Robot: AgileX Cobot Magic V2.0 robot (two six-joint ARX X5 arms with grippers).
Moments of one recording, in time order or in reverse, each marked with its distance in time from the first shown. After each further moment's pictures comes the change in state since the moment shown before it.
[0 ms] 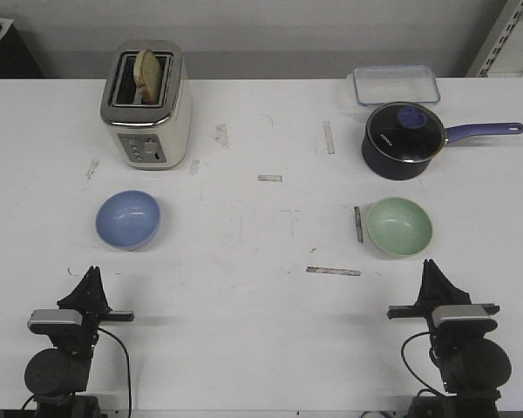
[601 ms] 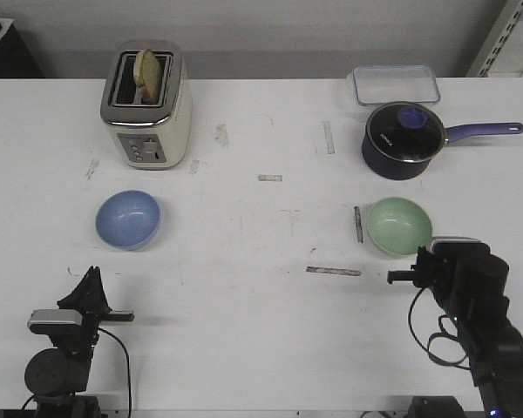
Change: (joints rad) left arm 0.000 0.000 0.000 0.000 0.000 0.000; right arm -0.003 0.609 0.507 -0.470 0.000 0.027
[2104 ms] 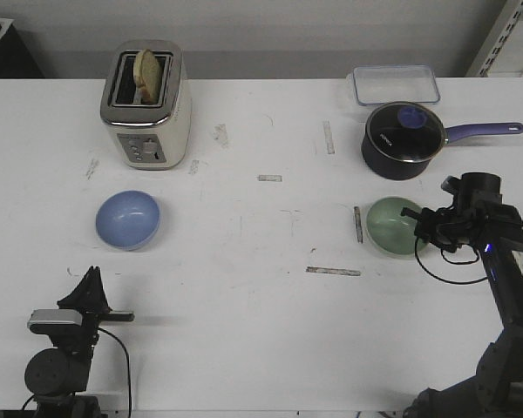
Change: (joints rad) left arm 0.000 0.000 0.000 0.000 0.000 0.000; right arm -0.242 0.797 0.398 -0.147 -0.194 0.189
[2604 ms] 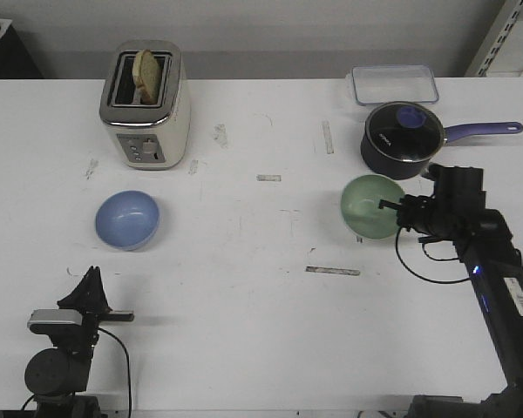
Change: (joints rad) left arm 0.000 0.000 0.000 0.000 0.000 0.000; right arm 0.211 -0.171 0.003 0.063 0.014 0.047
